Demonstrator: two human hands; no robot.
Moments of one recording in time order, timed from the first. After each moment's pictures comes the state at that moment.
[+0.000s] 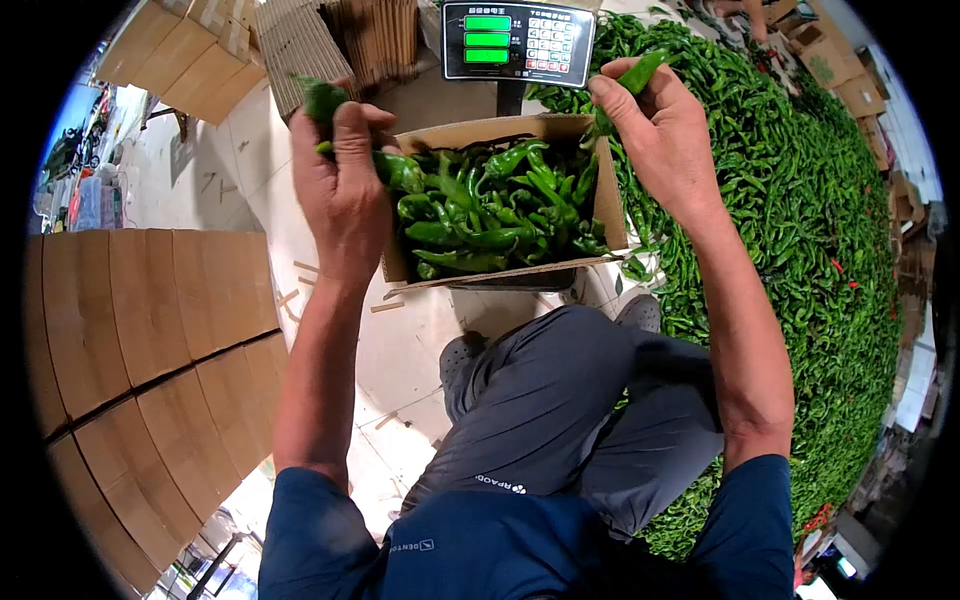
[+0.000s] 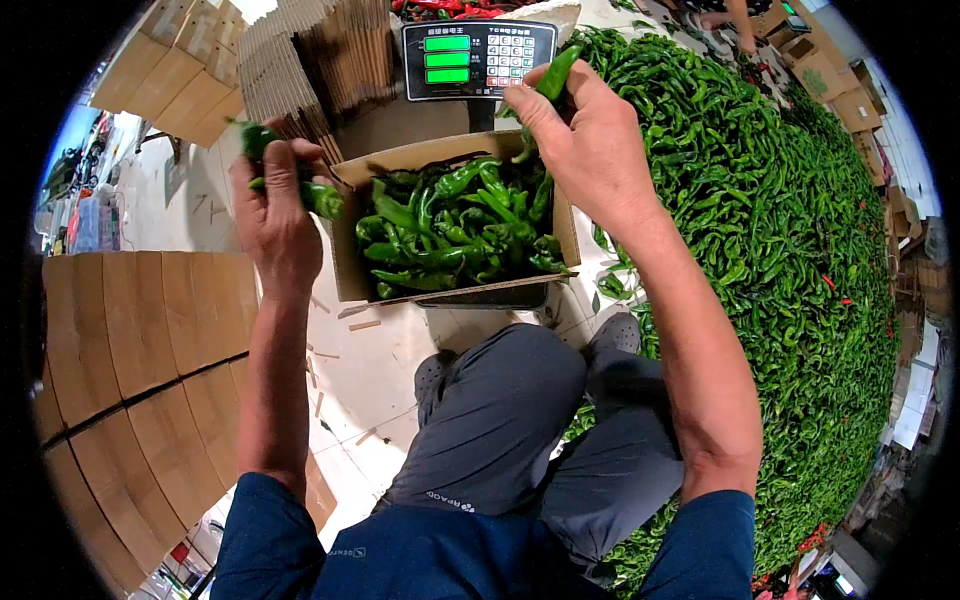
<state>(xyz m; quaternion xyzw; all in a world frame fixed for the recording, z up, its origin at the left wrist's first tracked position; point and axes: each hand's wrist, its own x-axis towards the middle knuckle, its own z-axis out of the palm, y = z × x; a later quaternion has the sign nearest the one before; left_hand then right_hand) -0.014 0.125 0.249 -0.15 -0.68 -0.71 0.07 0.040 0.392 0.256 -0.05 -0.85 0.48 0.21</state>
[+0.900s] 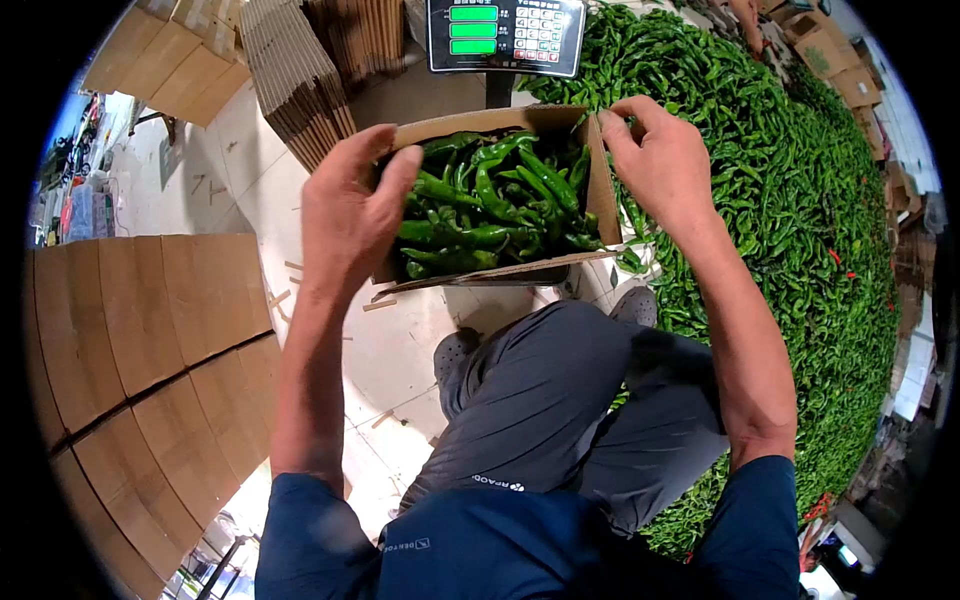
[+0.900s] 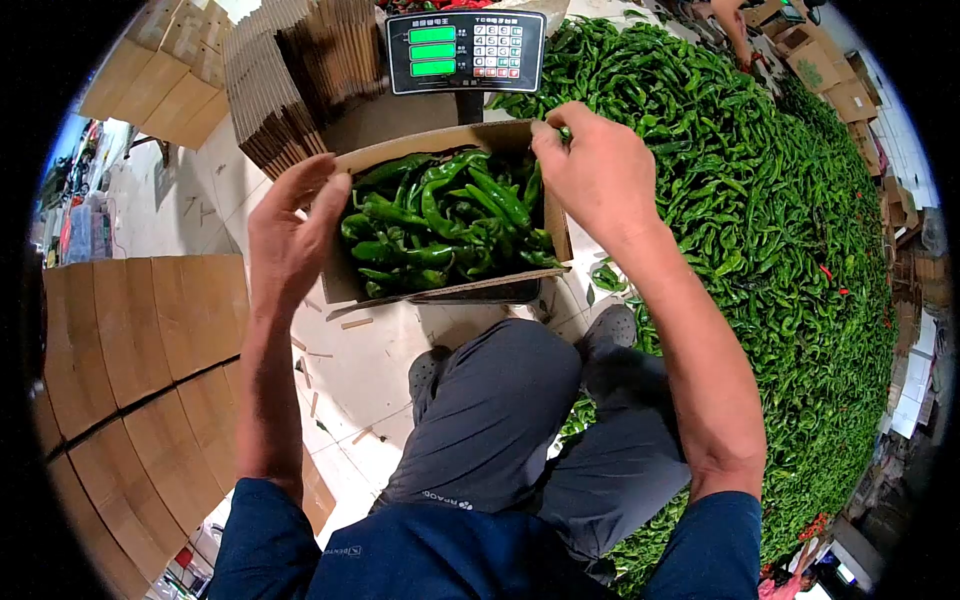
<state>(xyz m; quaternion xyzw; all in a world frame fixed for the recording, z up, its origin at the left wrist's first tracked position) -0.007 0.113 0.237 -0.16 -0.86 -0.48 -0.03 0.060 0.400 0.243 -0.17 -0.96 0.20 0.11</state>
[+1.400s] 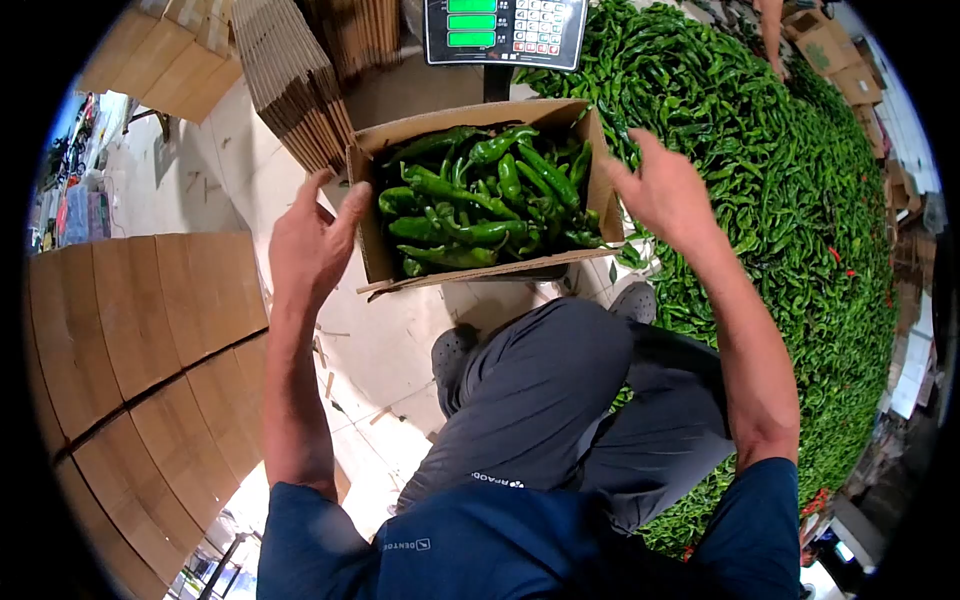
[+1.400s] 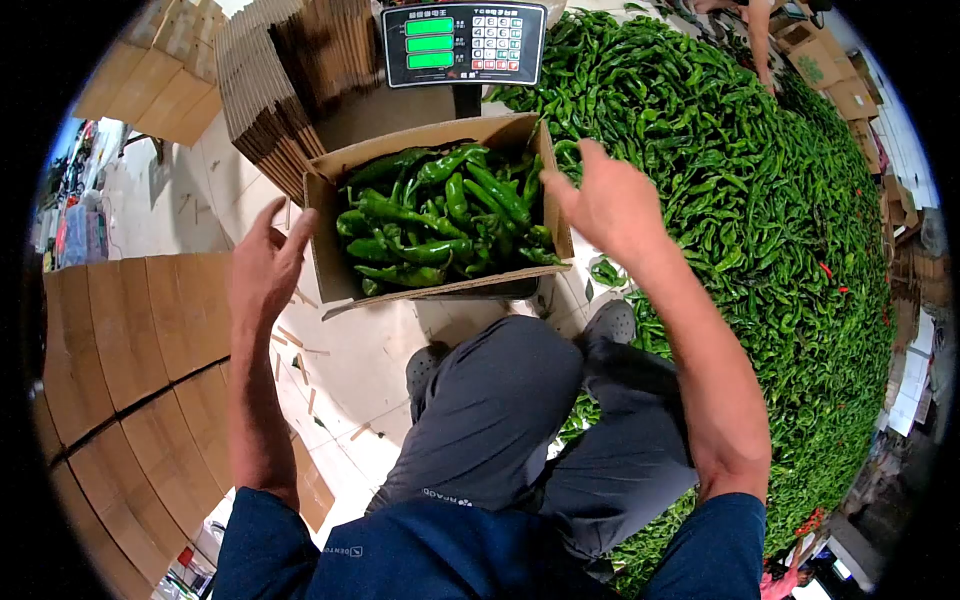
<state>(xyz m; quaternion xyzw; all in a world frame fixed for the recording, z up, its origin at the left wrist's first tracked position) -0.013 0.069 0.224 -0.03 -0.96 -0.24 -0.11 0.081 0.418 0.215 -0.17 -0.97 0.14 -0.06</state>
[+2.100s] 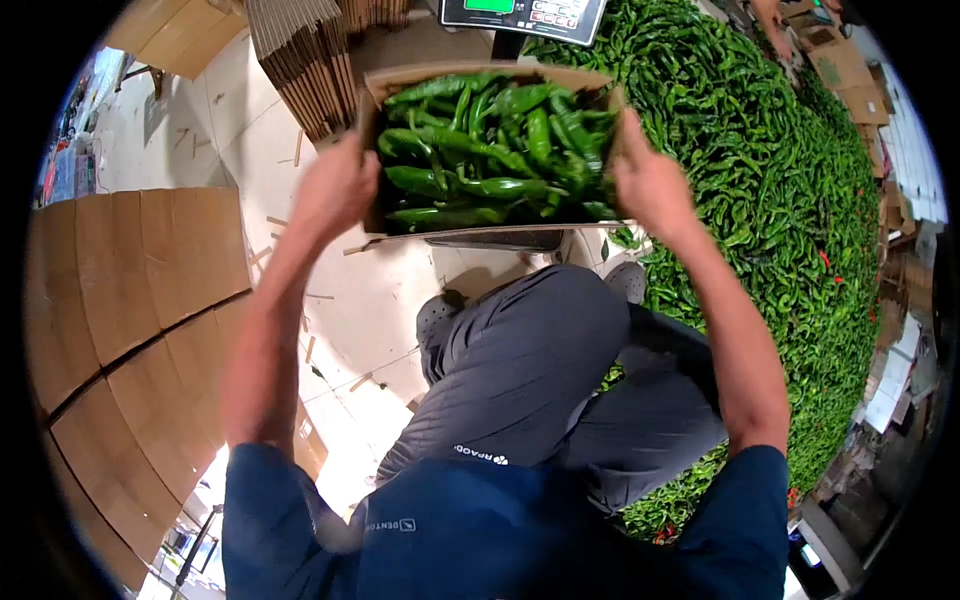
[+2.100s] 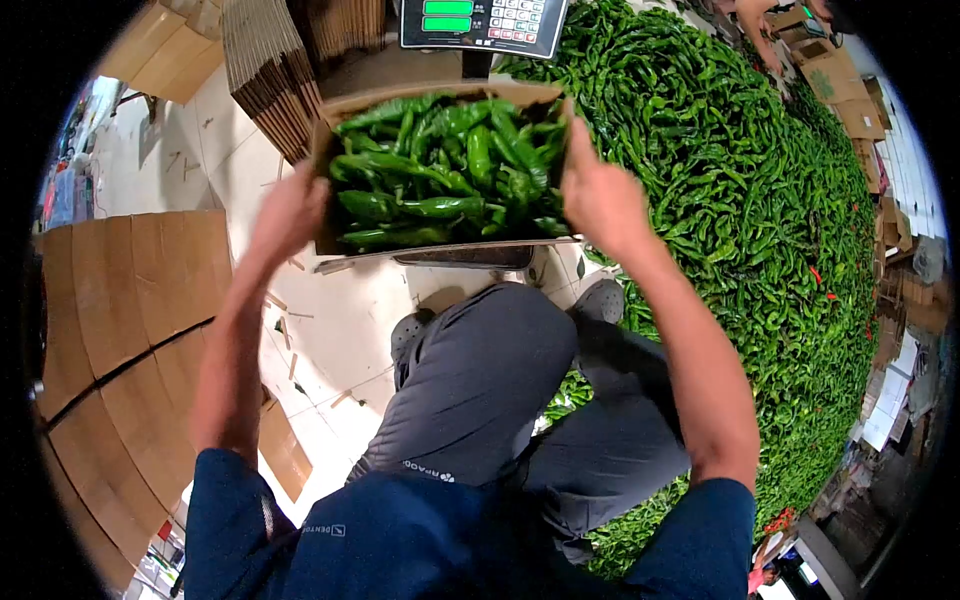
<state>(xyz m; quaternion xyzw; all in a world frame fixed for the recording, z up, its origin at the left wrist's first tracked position) -0.025 0.060 0.166 -0.13 -0.96 -0.20 -0.16 0.097 0.410 0.179 -0.14 -0.97 0.14 -0.09</state>
